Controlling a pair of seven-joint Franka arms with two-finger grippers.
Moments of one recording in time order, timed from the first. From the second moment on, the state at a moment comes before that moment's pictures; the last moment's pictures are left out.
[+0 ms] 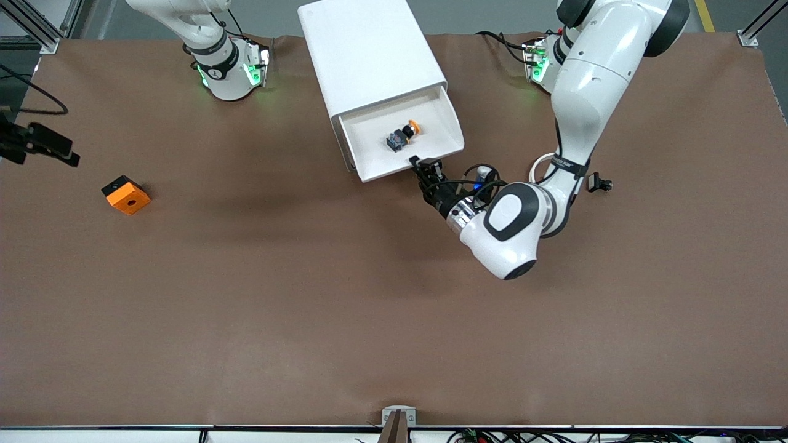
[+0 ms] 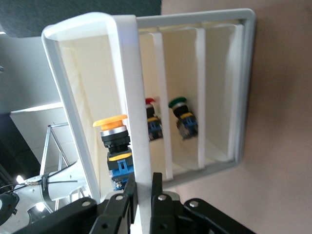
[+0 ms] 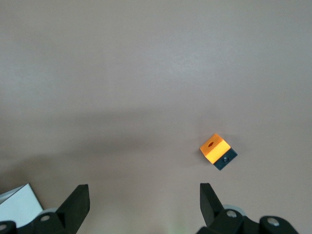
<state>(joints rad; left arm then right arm) -0.37 0.80 -0.10 -1.35 -0.98 1.38 -2.27 -0.01 0.03 -0.08 -1.57 -0.01 1.54 -0.03</state>
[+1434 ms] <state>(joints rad) -0.31 0.73 0.05 -1.18 -0.87 1.50 -1.74 0.75 0.19 -0.06 -1.55 0.08 1.73 1.42</state>
